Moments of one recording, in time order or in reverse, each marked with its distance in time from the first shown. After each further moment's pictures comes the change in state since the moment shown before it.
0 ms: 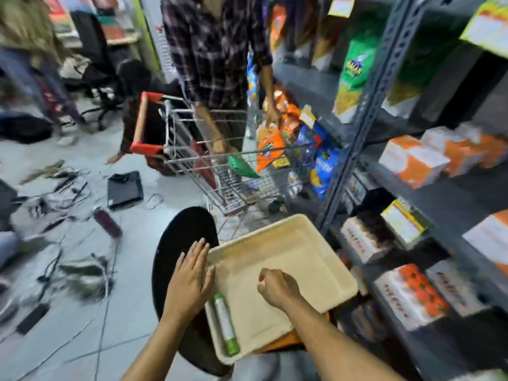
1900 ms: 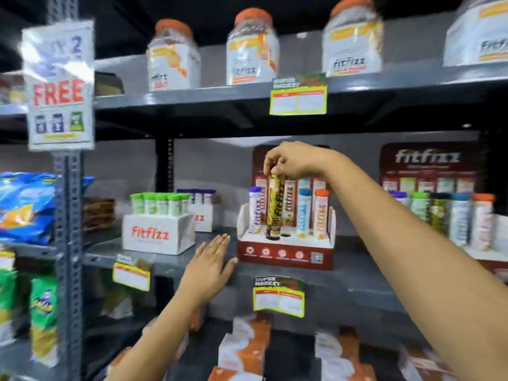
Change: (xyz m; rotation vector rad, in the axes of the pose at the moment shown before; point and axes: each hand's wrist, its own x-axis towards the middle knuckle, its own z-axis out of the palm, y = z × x) left_hand 0.245 0.611 -0.143 -0.396 0.104 1.213; right_hand -0.482 0.067 -0.574 -0.493 1.050 0.536
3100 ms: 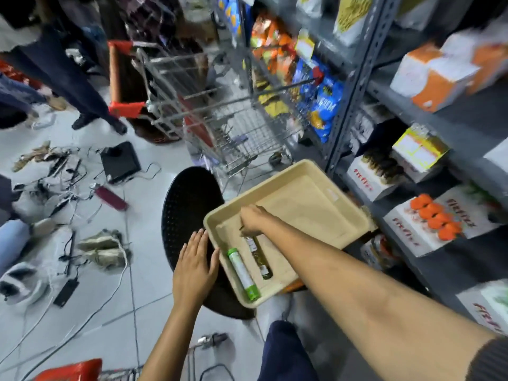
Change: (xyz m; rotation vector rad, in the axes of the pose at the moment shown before) left_hand -0.700 0.041 -0.037 0.377 -0.224 -1.372; right_hand -0.313 -0.507 0.513 0.421 -1.083 -0.737
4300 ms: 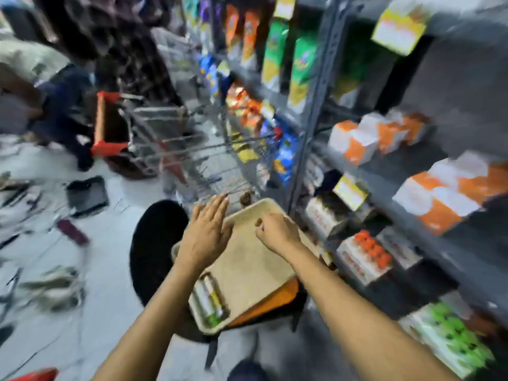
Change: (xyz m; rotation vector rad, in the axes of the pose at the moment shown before) left_hand 0.053 0.116 -0.071 0.035 0.118 0.445; right_hand -0.146 0.049 -0.056 0.114 0.447 0.201
